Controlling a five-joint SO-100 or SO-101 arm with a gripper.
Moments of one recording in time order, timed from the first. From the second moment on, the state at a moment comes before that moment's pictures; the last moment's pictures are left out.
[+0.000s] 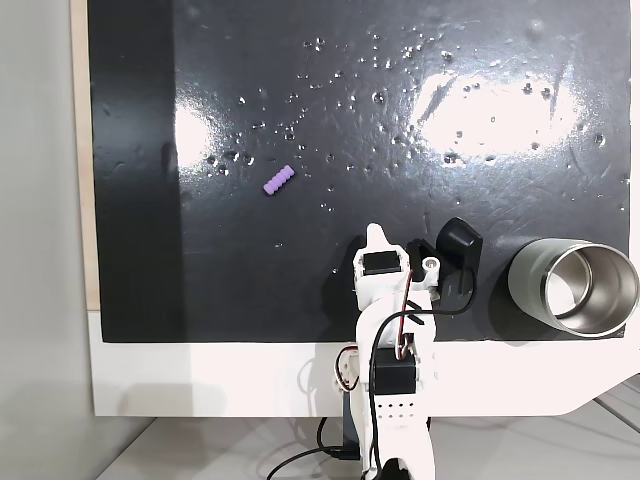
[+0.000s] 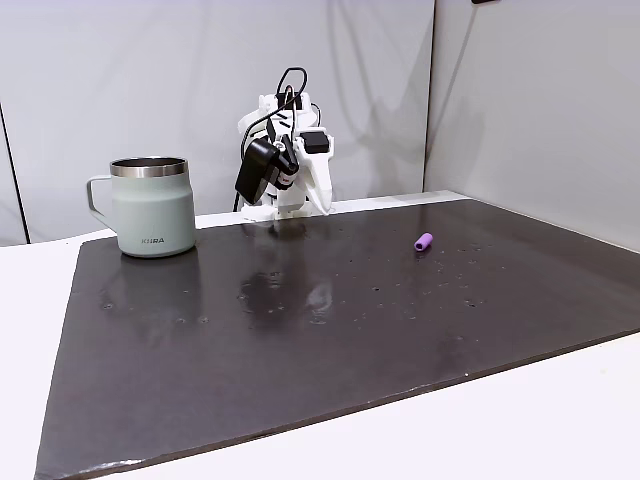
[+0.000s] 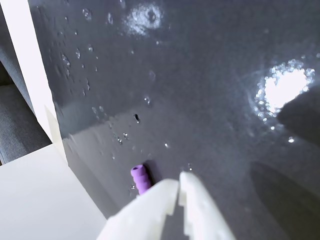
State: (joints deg) arm -3.3 189.3 173.6 58.6 -3.4
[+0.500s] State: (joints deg) arm -4.1 189.4 173.9 56.2 -5.2
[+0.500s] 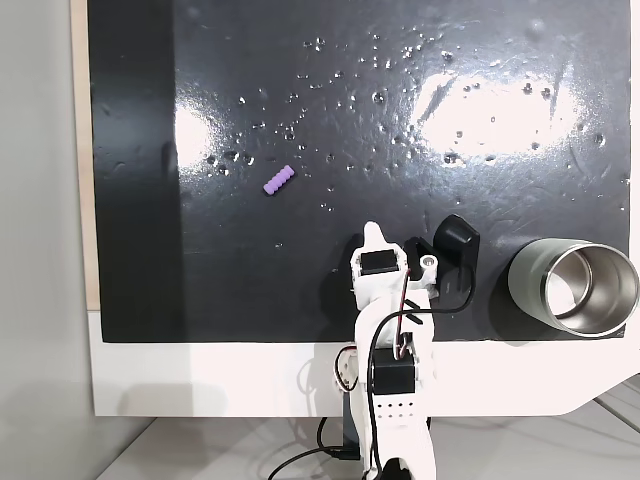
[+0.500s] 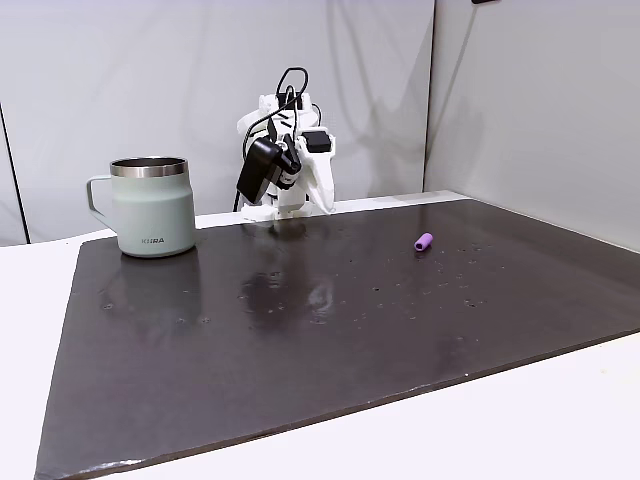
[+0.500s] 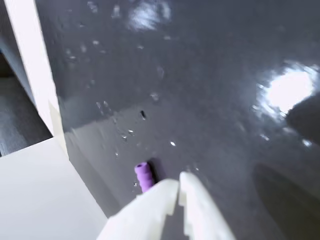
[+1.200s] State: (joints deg) arm -9.0 148.4 141.3 54.0 -14.9
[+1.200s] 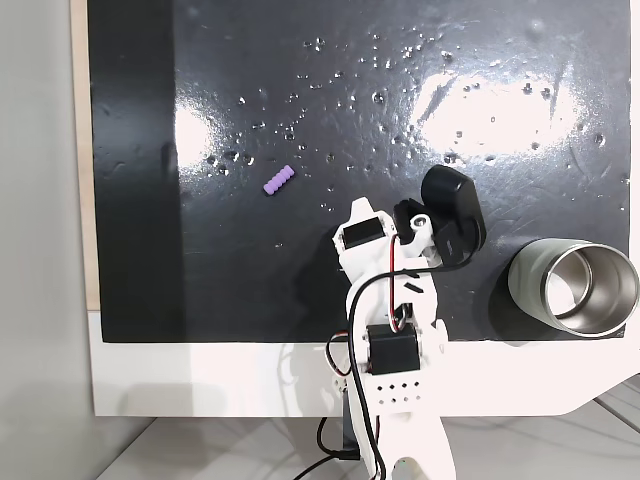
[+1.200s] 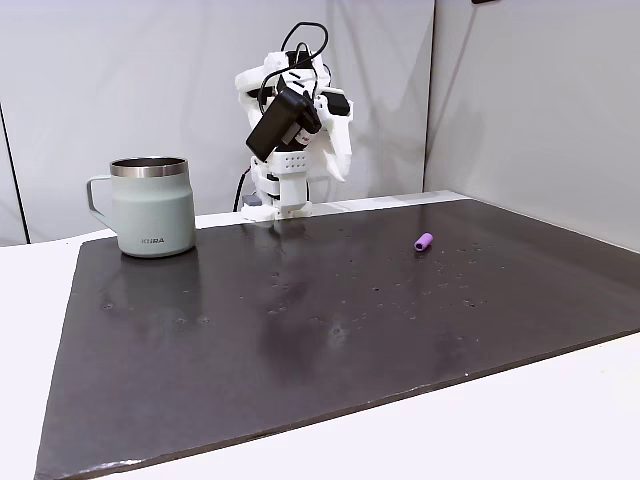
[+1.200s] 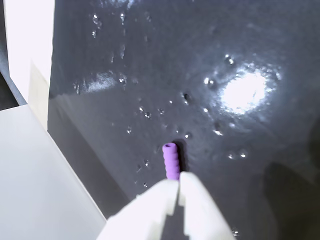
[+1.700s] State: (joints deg) arm -19.0 114.6 119.1 56.2 -16.6
